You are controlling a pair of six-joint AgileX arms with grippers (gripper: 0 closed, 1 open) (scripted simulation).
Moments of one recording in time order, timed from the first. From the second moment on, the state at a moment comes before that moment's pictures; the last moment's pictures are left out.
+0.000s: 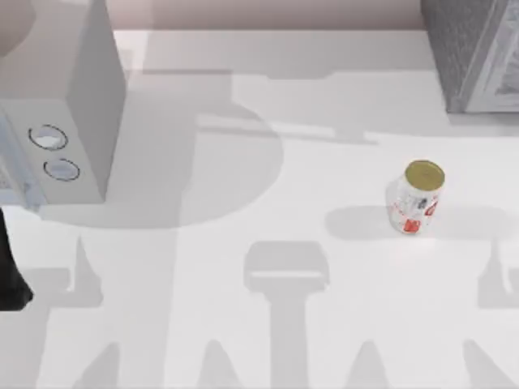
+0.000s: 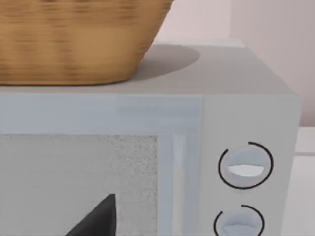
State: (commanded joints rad) left arm 0.00 0.00 0.00 0.00 0.00 0.00; right arm 0.00 0.00 0.00 0.00 0.00 0.00
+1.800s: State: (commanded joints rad) left arm 0.00 0.00 0.00 0.00 0.00 0.00; right arm 0.63 2.09 0.32 1.68 0.65 0.09
